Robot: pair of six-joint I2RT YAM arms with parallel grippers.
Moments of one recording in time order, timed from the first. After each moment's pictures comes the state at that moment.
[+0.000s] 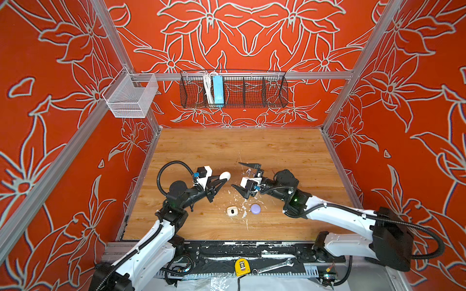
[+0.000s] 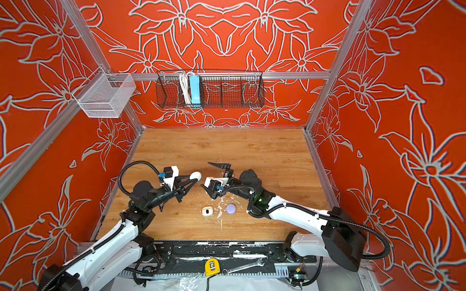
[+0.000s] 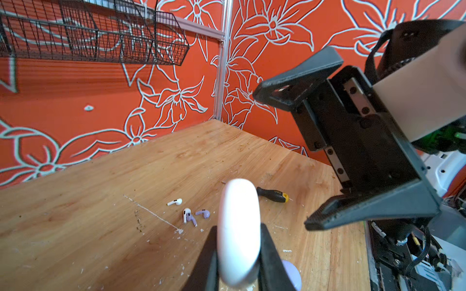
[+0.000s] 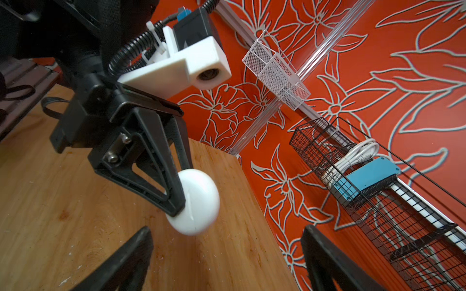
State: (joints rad) left arm -0.31 0.78 0.30 0.50 0.65 -0.12; right arm 0.89 1.23 0.67 0.58 -0.25 -0.65
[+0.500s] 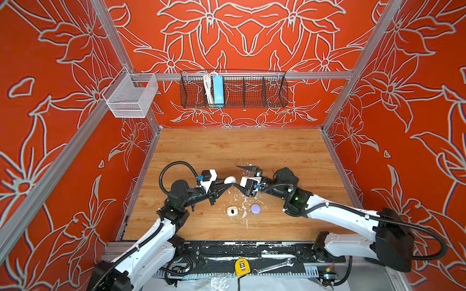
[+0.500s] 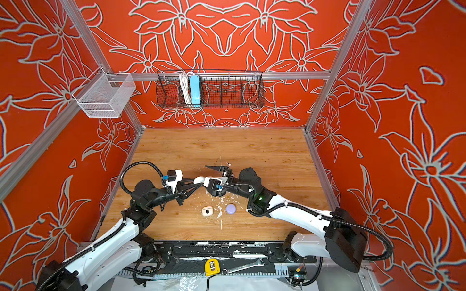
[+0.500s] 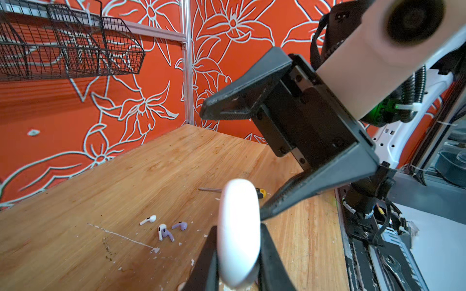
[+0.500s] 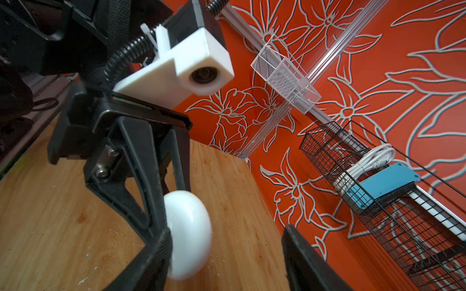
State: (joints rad) left arm -0.36 0.80 0.33 0.50 0.76 -0.06; right arm 0.89 1.23 0.71 0.52 -0.29 -0.63
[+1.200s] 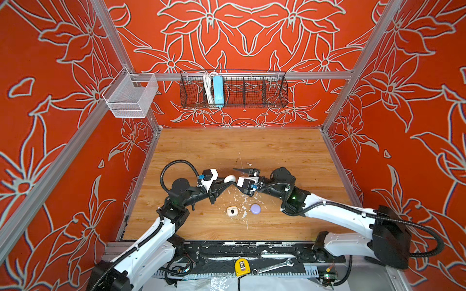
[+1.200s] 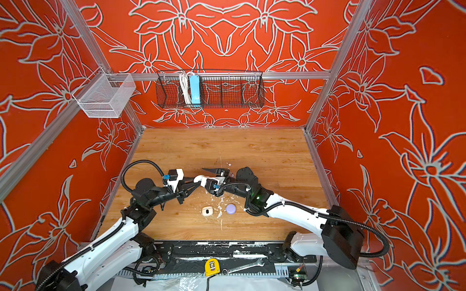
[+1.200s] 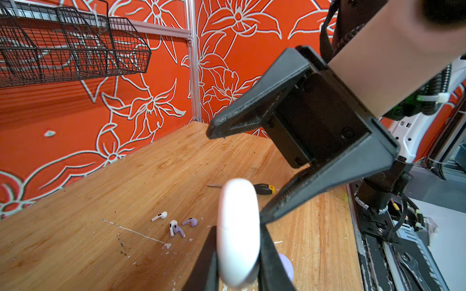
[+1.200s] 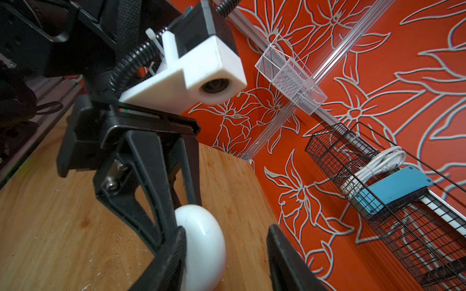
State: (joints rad) left arm -0.36 0.81 0.36 0.44 0.73 0.00; right arm 0.90 1.27 0.74 0.52 -0.27 -0.63
